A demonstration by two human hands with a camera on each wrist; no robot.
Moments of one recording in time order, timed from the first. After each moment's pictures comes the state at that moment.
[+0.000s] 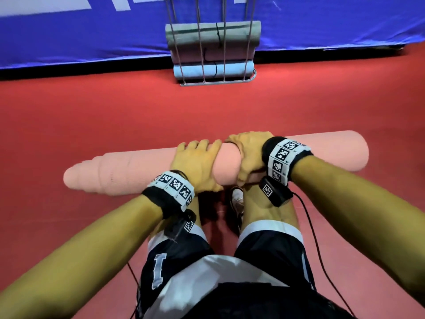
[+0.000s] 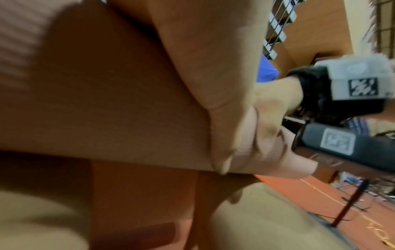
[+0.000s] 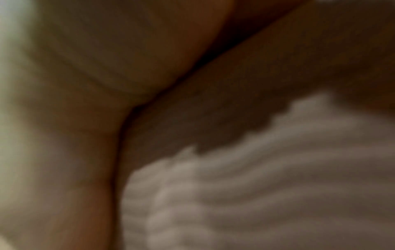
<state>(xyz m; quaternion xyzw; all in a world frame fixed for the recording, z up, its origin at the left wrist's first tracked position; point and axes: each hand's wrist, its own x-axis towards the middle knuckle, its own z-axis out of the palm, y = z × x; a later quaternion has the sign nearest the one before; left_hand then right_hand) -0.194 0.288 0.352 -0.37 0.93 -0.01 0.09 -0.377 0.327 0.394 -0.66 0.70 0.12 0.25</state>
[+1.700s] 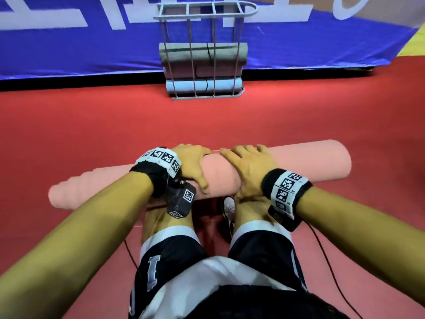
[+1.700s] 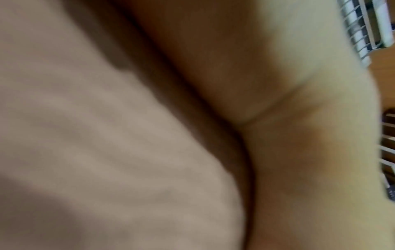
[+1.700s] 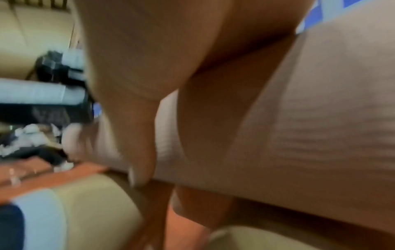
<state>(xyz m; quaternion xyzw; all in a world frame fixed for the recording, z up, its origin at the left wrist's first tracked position) -0.203 0.256 0.390 -0.37 0.89 0.16 0.21 -0.363 0.389 0.376 -0.71 0.69 0.13 0.06</state>
